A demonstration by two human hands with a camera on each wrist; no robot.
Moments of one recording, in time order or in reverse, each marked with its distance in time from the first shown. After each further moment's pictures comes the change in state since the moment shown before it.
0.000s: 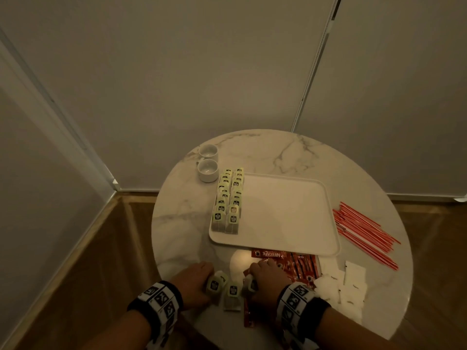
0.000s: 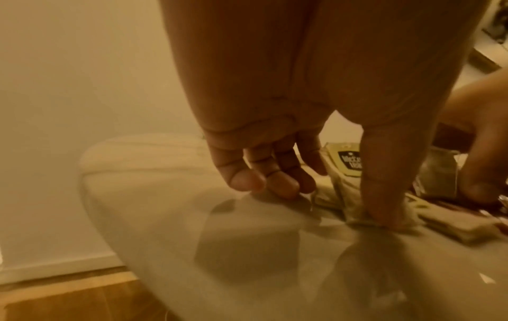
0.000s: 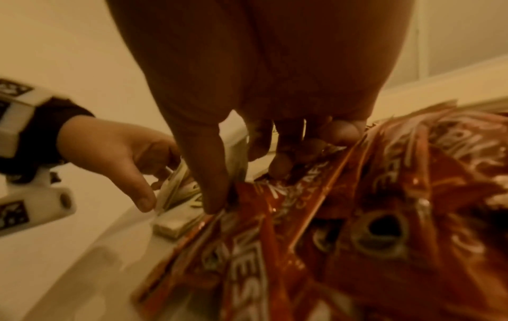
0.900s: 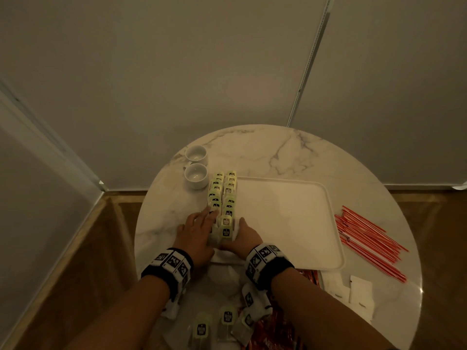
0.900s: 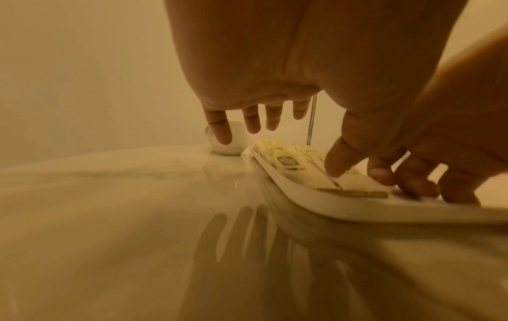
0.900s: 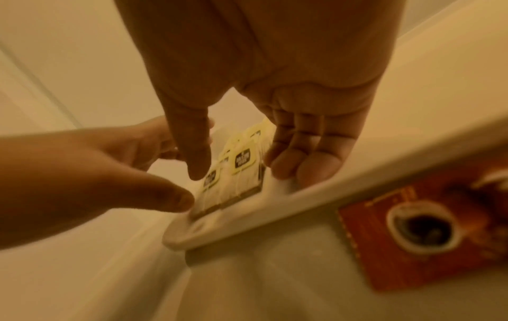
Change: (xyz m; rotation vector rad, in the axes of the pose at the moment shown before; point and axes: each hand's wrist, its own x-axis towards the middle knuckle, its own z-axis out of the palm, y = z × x) left_hand 0.101 0.002 -0.080 0.123 0.329 -0.125; right_hand 0.127 0.004 -0.060 0.757 0.213 0.258
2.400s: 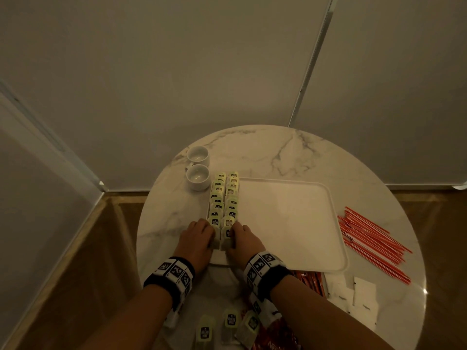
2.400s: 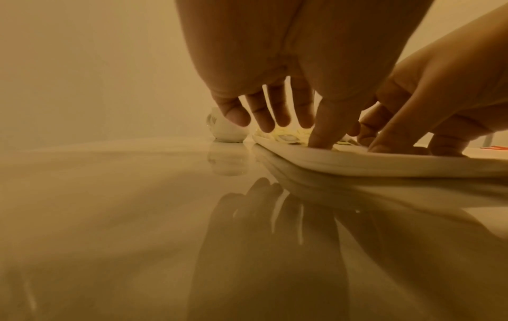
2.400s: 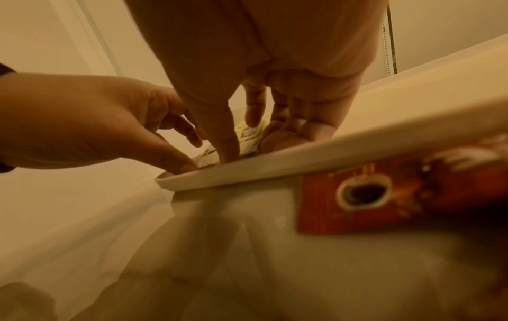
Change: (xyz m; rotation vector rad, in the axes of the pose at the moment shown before) left_hand 0.000 -0.012 0.025 -0.038 0.213 0.081; right_hand -0.004 0.004 0.014 -0.254 0.063 -0.132
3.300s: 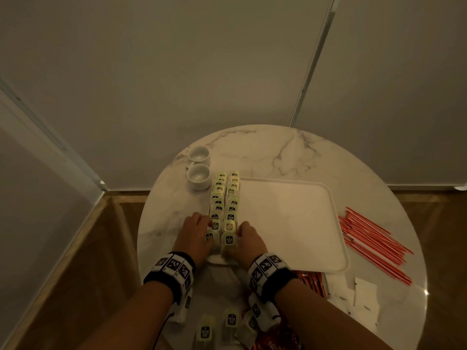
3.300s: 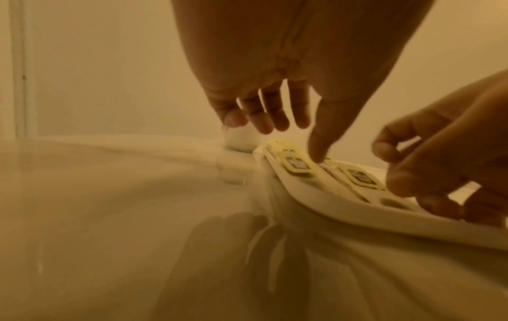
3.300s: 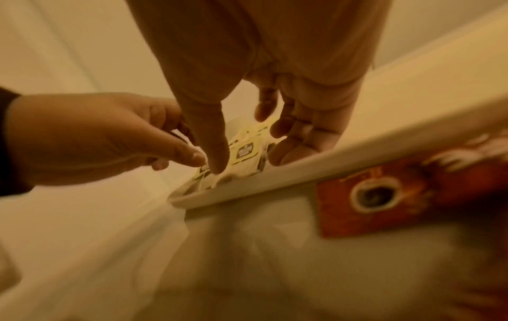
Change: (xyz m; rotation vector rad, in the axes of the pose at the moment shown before) left_hand 0.007 0.002 -0.015 -0.129 0.031 -0.132; right_hand -0.008 0.000 -0.007 0.182 0.053 0.109
